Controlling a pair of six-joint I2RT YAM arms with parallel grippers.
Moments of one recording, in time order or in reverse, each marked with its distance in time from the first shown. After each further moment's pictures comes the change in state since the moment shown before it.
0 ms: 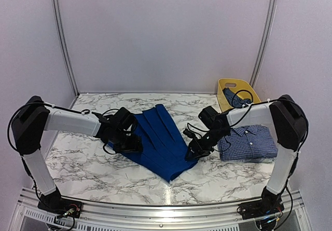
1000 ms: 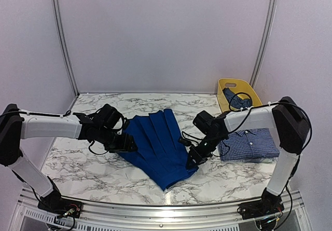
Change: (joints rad) left arm 0.047 -0.223 -0.148 0.002 0.156 0.089; right arm 0.106 -0.057 -0.021 -0.071 0.002 -0.053
